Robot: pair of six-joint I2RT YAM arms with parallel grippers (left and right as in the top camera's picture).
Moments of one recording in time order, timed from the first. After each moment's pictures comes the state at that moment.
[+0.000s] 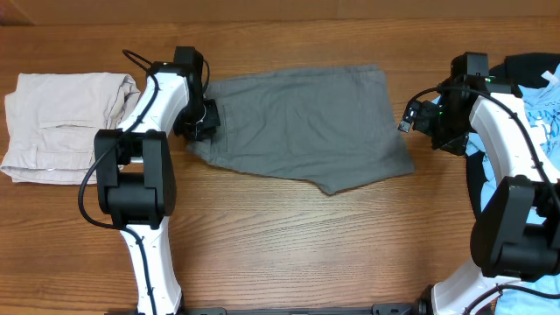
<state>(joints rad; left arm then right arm) -0.06 2.27 1.74 -1.01 0.05 -0.32 -0.13 1.86 1.45 -1.00 -0.15 0.28</state>
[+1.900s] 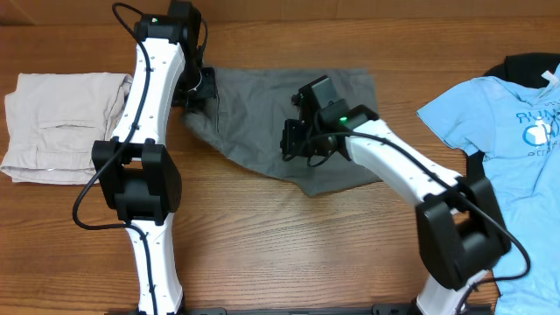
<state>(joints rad) -0.09 2.30 2.23 -1.44 0.00 -0.20 0.52 1.91 1.35 -0.54 -0.38 0.57</state>
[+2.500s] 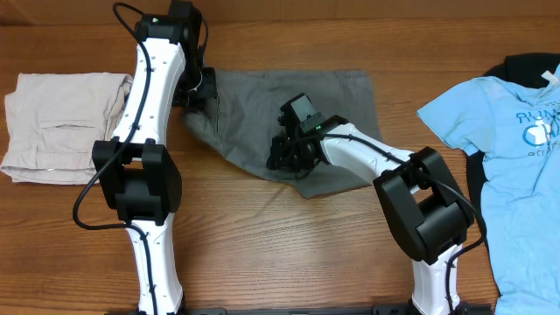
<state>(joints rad) -0.10 2.30 2.23 -1.44 0.00 -0.20 0.56 2.10 1.38 -0.50 -0.44 0.60</state>
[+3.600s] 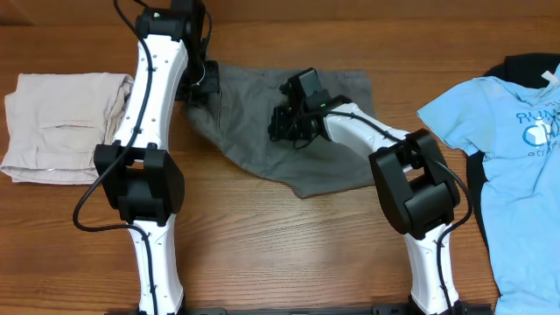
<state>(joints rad) -0.12 2.30 2.30 -1.47 0.00 -0.20 0.46 2.25 1.59 -0.37 -0.45 0.57</state>
